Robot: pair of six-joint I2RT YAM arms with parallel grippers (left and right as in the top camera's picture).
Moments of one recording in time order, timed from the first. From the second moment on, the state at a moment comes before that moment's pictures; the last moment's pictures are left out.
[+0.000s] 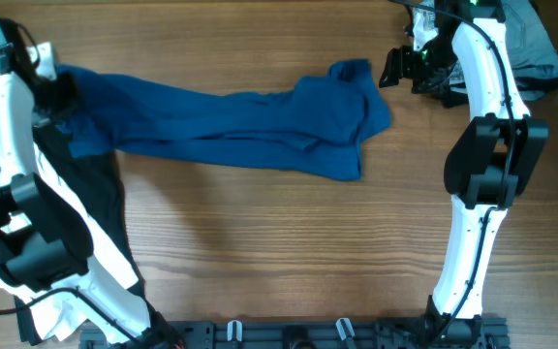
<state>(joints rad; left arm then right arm) 0.36 1.98 1.76 -1.04 0.06 0.05 -0.04 2.43 2.28 -1.33 -0.27 0.00</state>
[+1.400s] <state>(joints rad) 0.04 1.95 1.76 -1.11 0.08 -0.13 -0.07 2.40 1.90 -1.08 -0.86 -0.16</state>
